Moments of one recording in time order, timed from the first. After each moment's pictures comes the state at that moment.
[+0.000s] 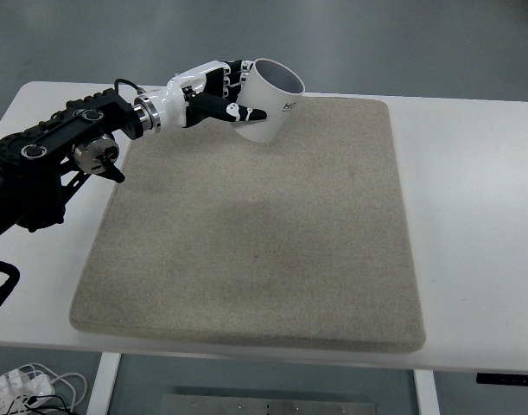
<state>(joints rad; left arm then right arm) -1.00 0.27 -0.56 -0.70 0.52 -0.42 -0.20 0.01 0.00 0.00 0.19 0.00 0.03 -0.02</state>
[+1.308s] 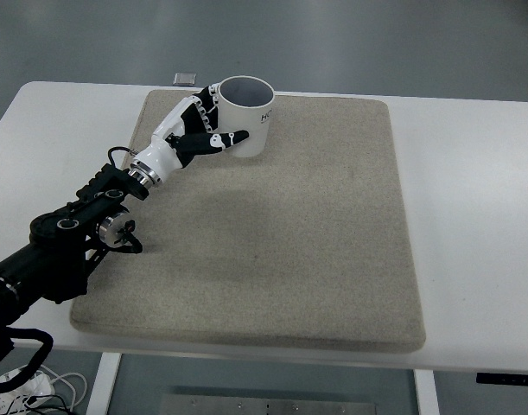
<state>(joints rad) -0.78 0.13 -0.66 -0.59 0.65 -0.29 -0.61 0.01 0.00 0.00 0.19 0.00 0.03 -0.02</state>
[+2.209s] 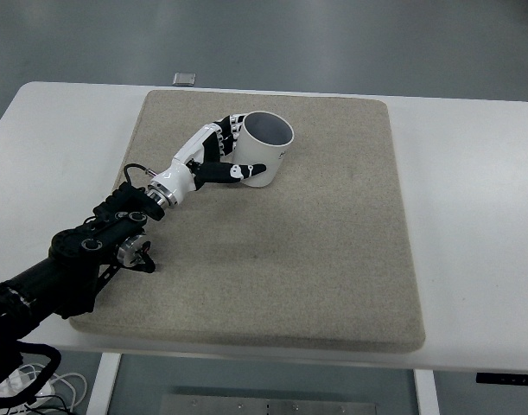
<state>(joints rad) -0.74 0.09 -0.60 -0.59 0.73 -0.16 -0.61 0.01 0.00 0.00 0.19 0.00 0.03 -0.02</state>
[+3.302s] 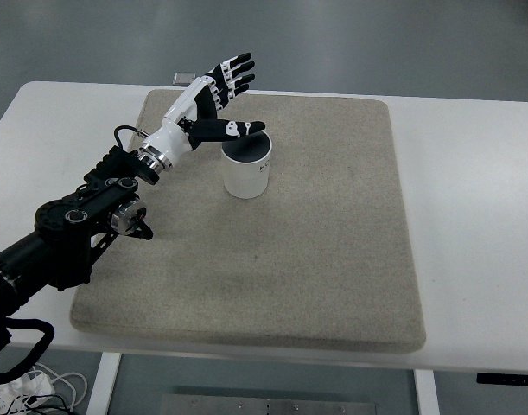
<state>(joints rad) -0.82 0.15 -0.68 -0.69 0.69 -0.17 -0.61 0.01 0.00 0.00 0.19 0.00 0.03 -0.02</state>
